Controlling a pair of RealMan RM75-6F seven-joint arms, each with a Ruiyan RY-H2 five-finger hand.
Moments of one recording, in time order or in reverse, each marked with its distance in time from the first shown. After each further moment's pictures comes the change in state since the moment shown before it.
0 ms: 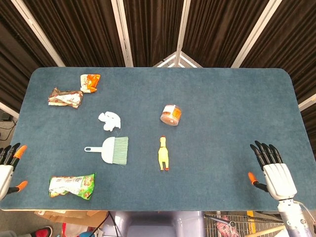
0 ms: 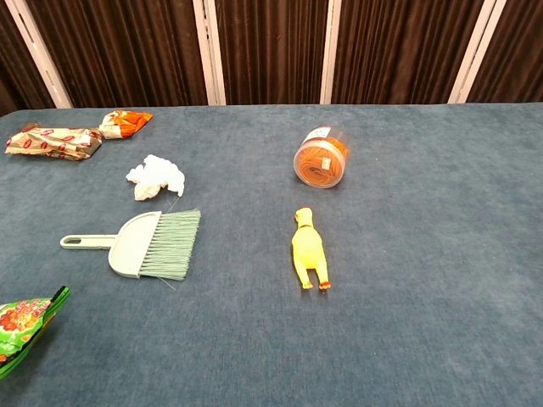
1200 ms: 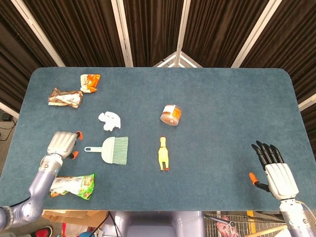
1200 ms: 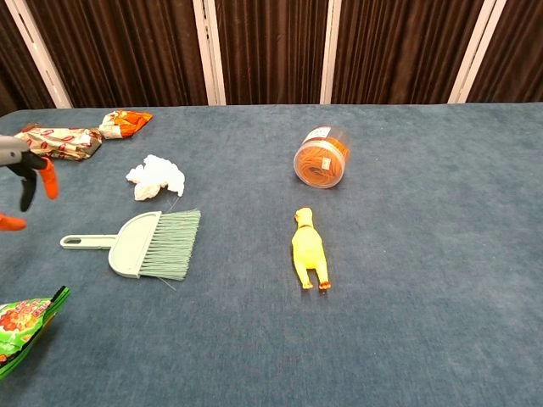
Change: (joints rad) left arm -0.545 -0.227 -0.167 -0.081 -0.777 -0.442 0.593; right arm 0.001 0.023 -0.004 -0.009 0.009 -0.008 0.054
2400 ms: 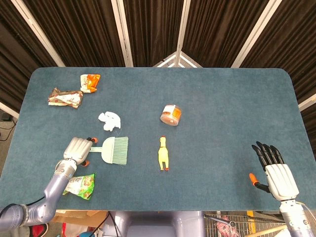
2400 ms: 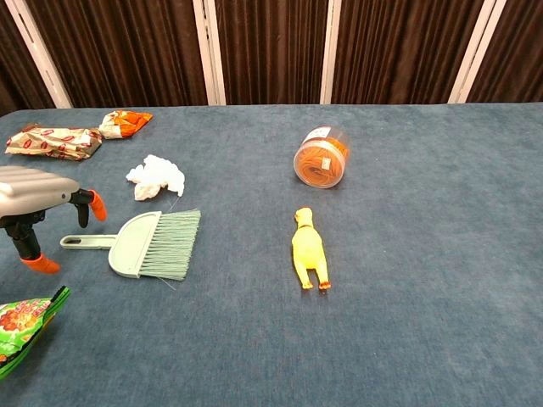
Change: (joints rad) left arm -0.077 -0.132 0.115 0.087 0.059 0.025 -0.005; right arm -0.004 0.003 -0.003 -0.009 0.000 0.001 0.001
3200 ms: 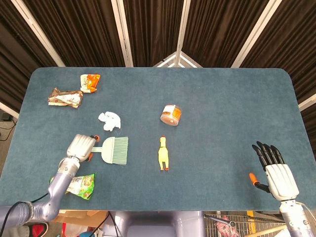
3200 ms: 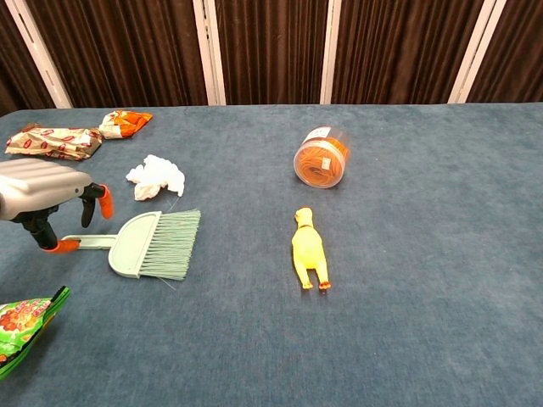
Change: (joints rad) left arm -0.015 -0.056 0.023 0.086 0.081 0.037 -0.016; right arm -0.003 -0.005 0.003 0.002 0.000 0.008 -0.005
